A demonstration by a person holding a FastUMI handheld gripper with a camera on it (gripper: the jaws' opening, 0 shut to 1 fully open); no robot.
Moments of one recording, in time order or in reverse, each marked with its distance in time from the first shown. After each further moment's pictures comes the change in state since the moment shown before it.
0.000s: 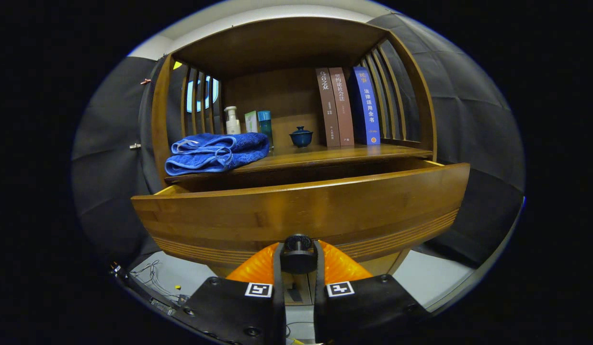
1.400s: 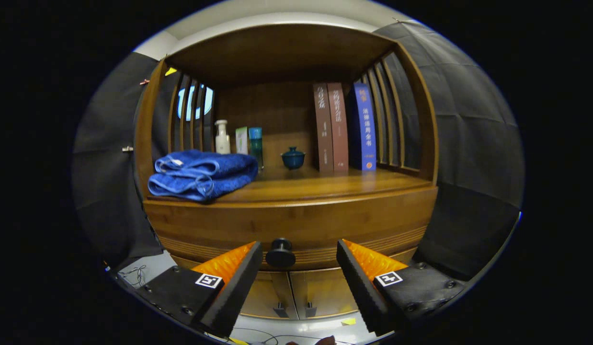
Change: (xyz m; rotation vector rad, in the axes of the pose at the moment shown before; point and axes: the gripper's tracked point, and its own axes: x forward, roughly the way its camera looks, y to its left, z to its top) arm 0.058 -0.010 0.038 -0.052 -0.068 -0.031
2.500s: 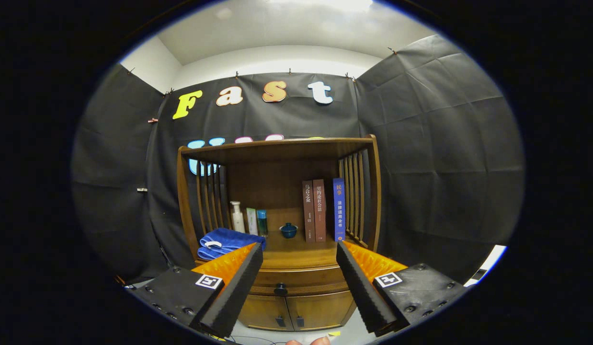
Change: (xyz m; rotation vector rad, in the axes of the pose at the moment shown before) arm -0.188 -0.020 0.206 0.019 -0.264 0.000
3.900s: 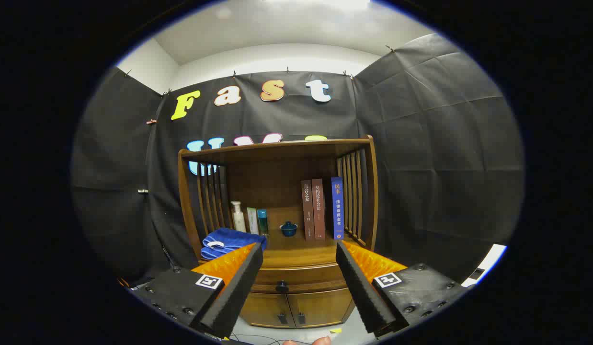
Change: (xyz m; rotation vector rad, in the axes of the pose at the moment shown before) arm -0.016 -0.002 0.023 0.010 0.016 -0.019
